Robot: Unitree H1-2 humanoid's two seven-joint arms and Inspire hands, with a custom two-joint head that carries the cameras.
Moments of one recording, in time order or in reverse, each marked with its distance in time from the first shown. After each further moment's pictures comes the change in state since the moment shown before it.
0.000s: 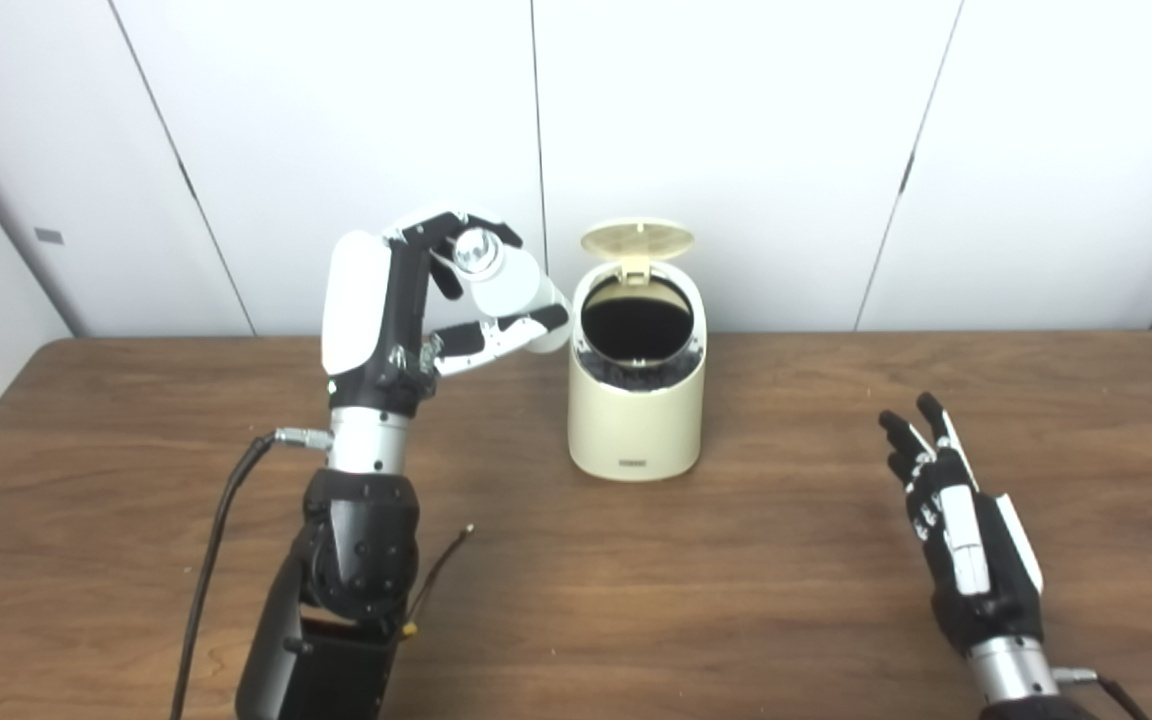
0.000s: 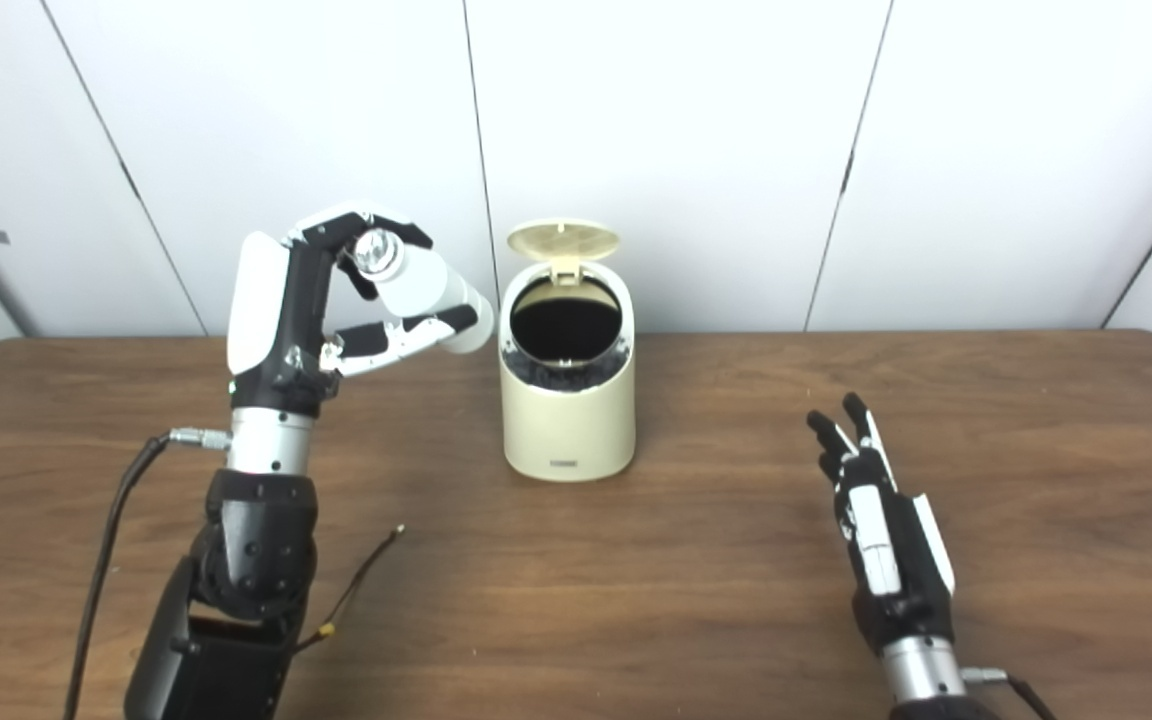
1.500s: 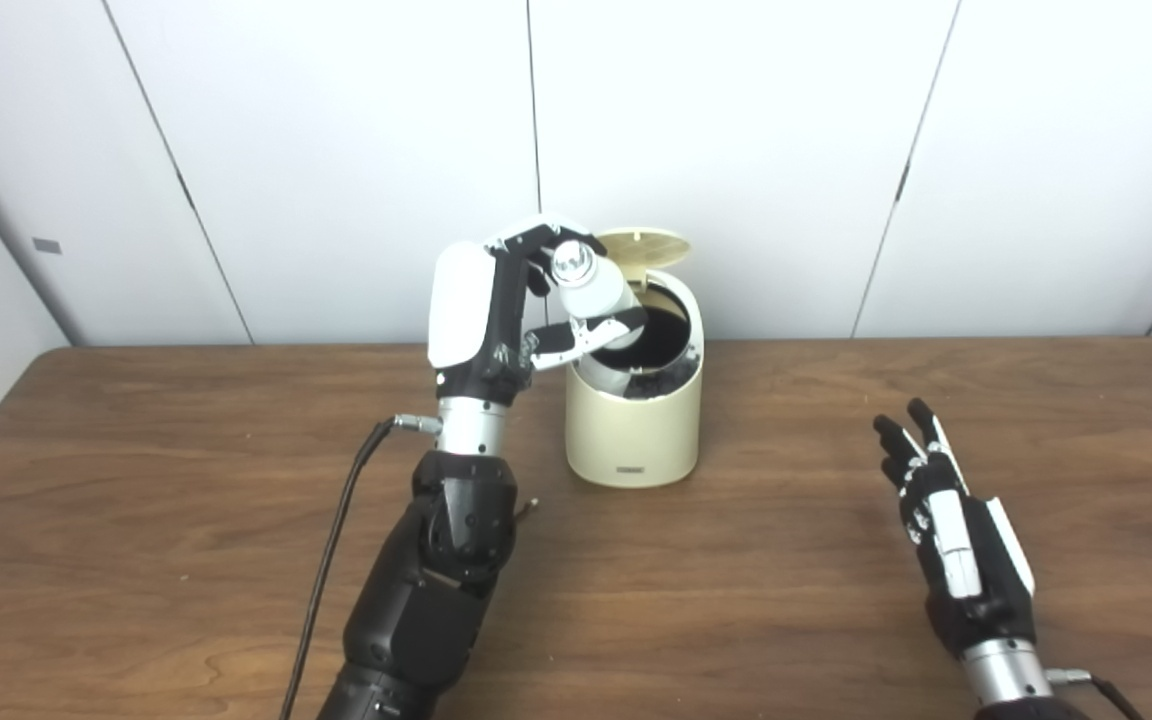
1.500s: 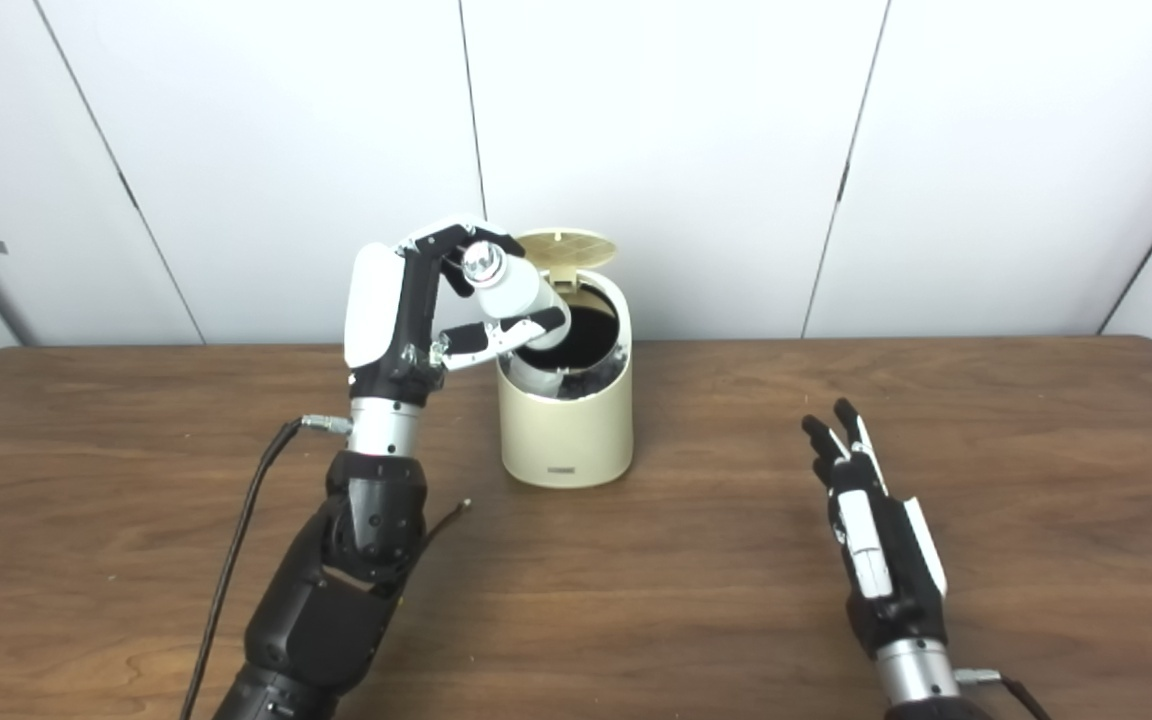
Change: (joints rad) left arm -0.144 -0.079 -0.057 0.441 0.063 -0.228 0.232; right arm -0.005 0.000 0.009 0.005 -0.020 -0.001 0.000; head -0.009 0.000
